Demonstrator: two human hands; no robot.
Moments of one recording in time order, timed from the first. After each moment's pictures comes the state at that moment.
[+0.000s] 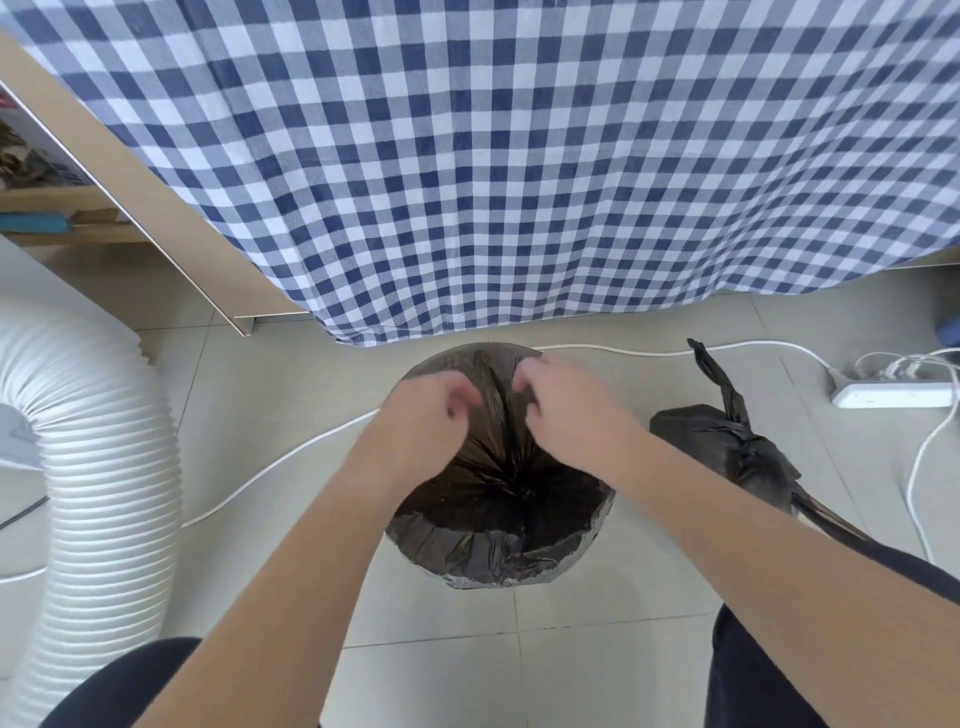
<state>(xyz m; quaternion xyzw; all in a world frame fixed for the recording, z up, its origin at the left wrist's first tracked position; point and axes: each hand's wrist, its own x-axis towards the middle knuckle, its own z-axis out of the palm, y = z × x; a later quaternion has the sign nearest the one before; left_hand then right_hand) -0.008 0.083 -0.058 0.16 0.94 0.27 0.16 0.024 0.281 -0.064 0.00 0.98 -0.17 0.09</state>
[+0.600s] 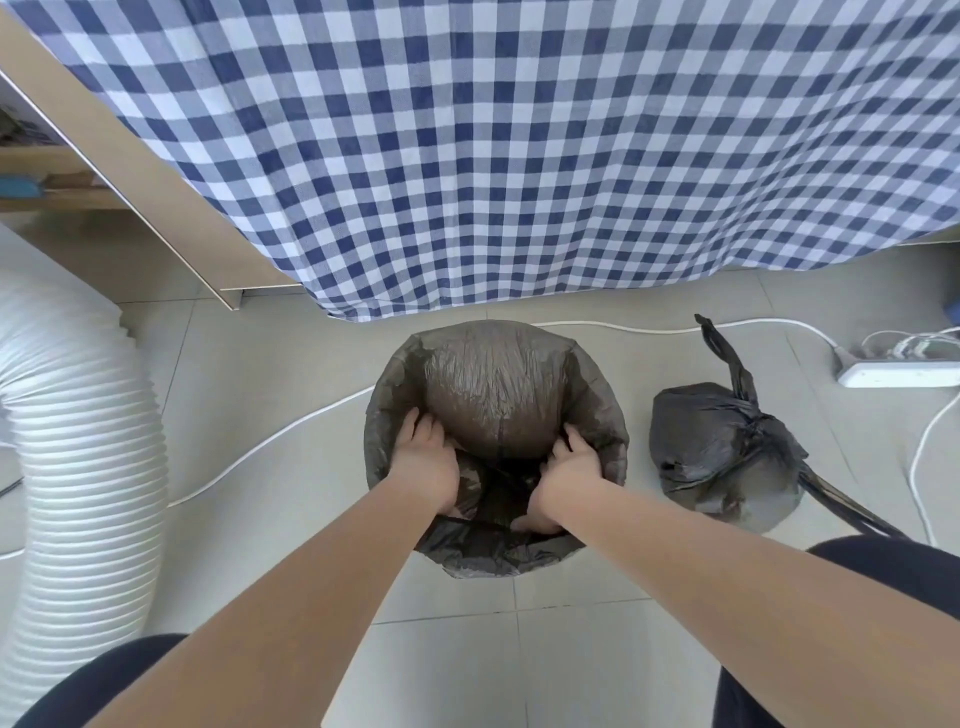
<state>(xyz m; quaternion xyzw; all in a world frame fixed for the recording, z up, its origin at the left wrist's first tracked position) 0.008 0.090 -0.177 0.27 0.89 -0.19 0.32 0.057 0.254 -0.191 -0.07 0.84 0.26 0.48</state>
